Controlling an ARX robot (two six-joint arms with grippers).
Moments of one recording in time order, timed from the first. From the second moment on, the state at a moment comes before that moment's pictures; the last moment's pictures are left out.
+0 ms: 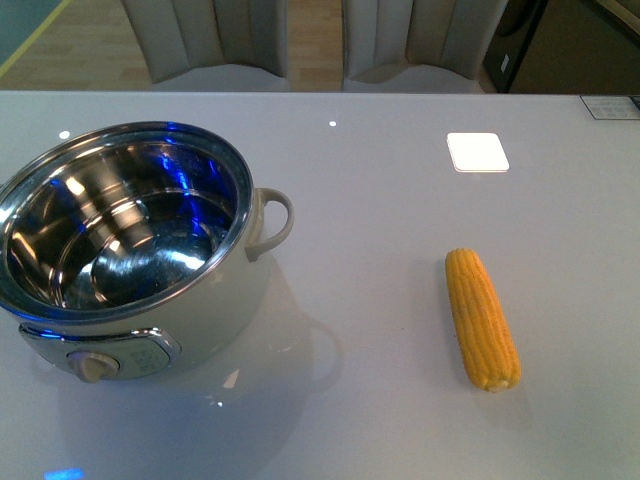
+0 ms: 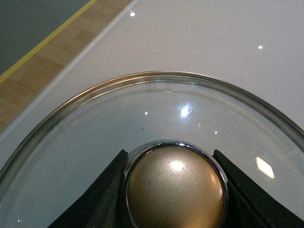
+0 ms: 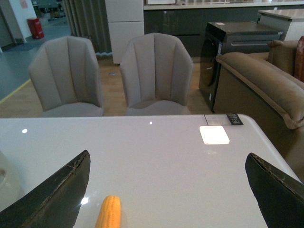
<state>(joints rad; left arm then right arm) 0.64 2.60 0.90 1.24 0.18 0.12 0.00 0.00 0.02 0.00 0.00 0.00</state>
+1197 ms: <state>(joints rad) 0.63 1.98 0.64 1.14 0.28 -0.06 0.00 0.00 0.02 0.00 0.00 0.00</state>
